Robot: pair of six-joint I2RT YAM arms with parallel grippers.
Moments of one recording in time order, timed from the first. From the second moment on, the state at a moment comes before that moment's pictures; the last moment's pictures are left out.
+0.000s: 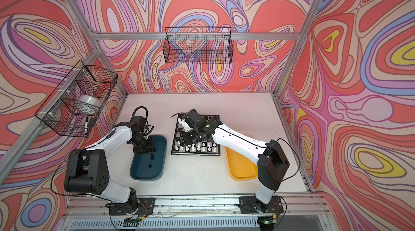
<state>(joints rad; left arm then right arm) -0.05 1.54 0.97 -0.94 0.16 -0.27 0.86 1.70 1.45 -0.64 -0.27 0.46</state>
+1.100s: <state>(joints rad) -0.05 1.60 0.94 -0.90 0.16 -0.29 0.87 1.69 1.42 -0.64 -0.26 0.47</state>
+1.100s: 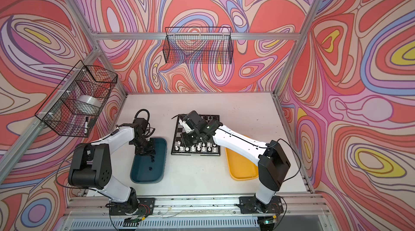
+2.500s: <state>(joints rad) -0.09 1.52 0.88 -0.91 0.13 -0.31 0.87 1.68 1.38 -0.61 -0.25 0.47</state>
